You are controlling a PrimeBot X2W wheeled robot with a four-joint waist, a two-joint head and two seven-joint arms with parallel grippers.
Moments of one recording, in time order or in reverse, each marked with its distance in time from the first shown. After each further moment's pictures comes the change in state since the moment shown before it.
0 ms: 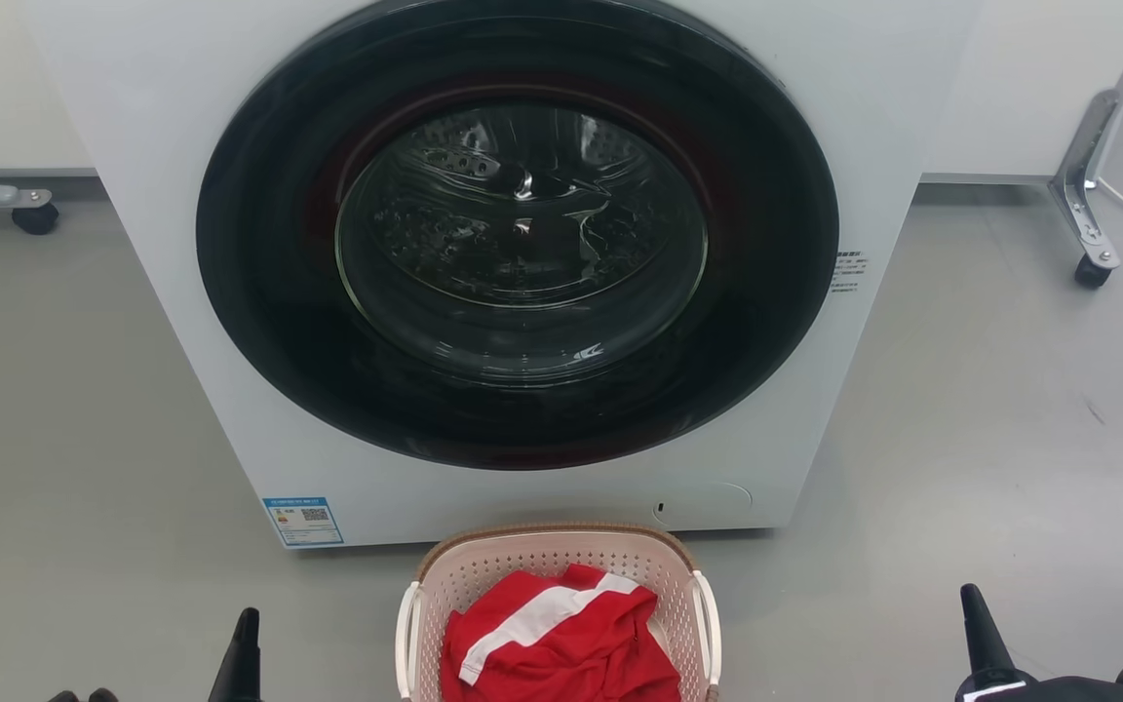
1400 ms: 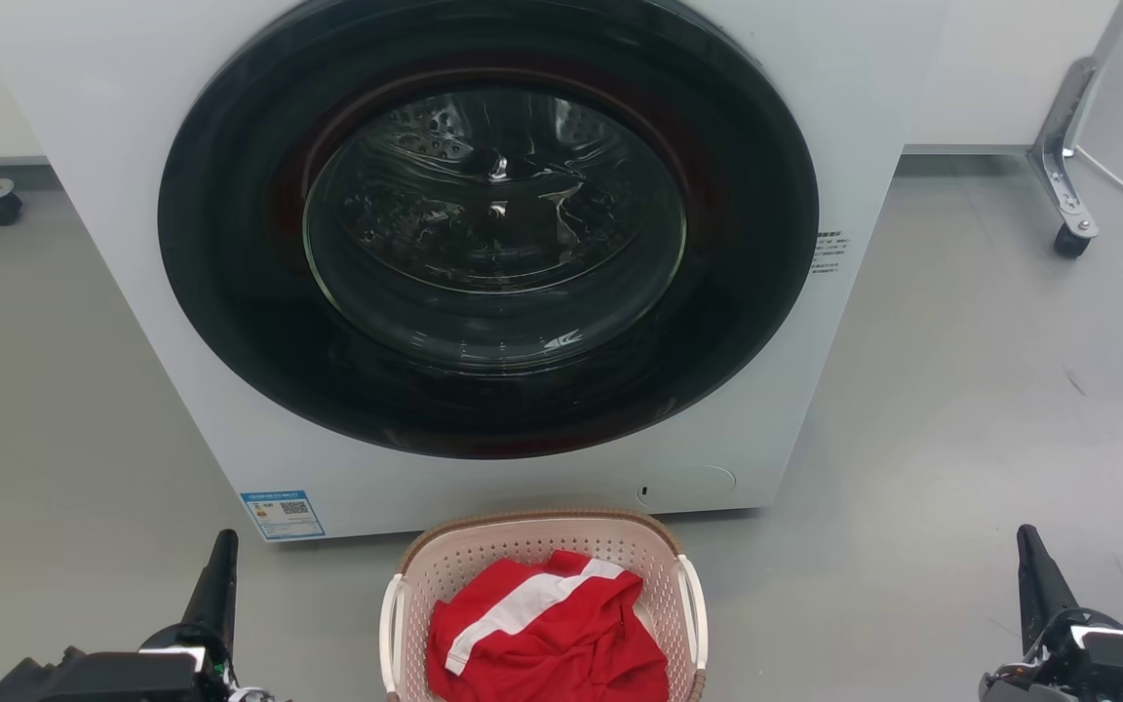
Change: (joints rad) left arm -0.137 -0.032 0.113 0.071 -0.471 -0.095 0.129; right arm -0.118 0.008 -0.161 0.076 0.457 0.094 0.131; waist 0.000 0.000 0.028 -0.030
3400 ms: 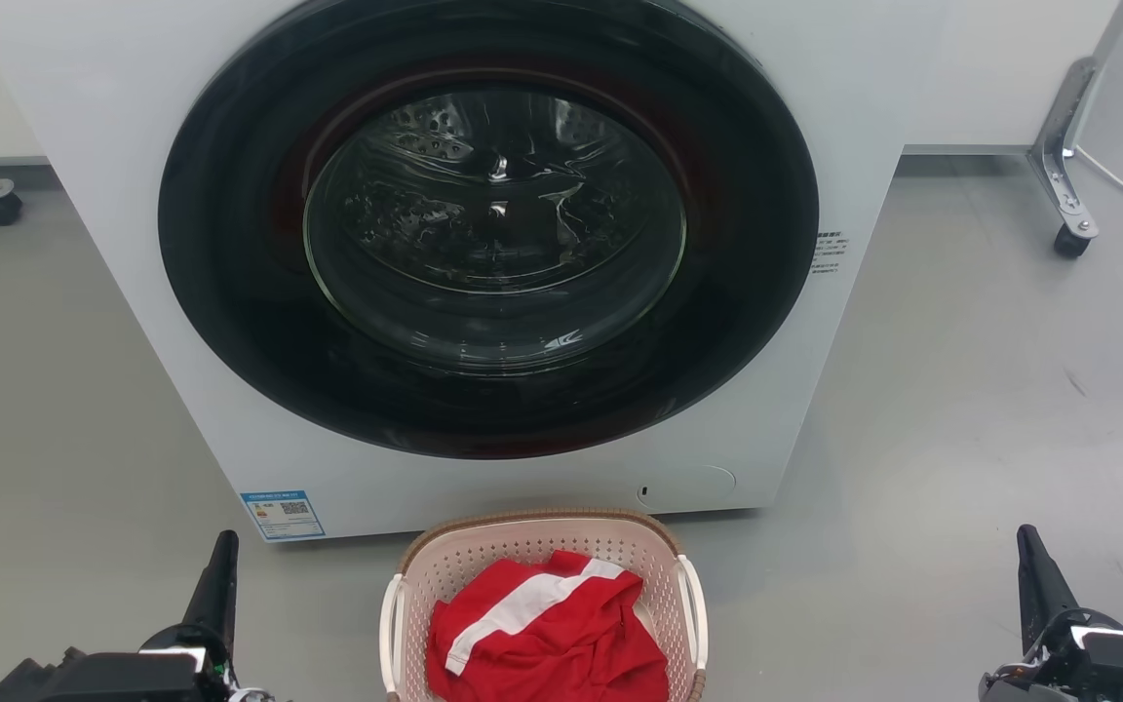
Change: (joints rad) left arm 0.000 0.000 0.000 0.002 0.000 0.000 0.000; right arm 0.000 0.000 0.000 0.001 0.001 0.004 0.000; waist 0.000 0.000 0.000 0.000
